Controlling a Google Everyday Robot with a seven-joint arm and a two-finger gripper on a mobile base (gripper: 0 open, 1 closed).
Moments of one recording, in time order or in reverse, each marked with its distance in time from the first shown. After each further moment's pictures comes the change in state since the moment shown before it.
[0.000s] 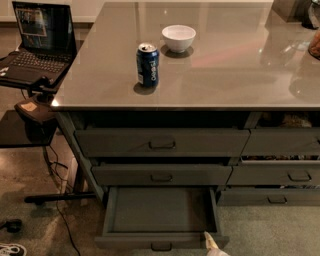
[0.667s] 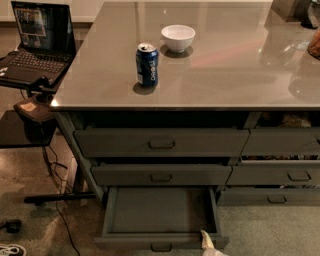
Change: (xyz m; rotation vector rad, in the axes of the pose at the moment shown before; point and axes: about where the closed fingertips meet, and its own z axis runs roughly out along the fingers) arm 0.000 0.010 0.025 -0.045 -0.045 -0.015
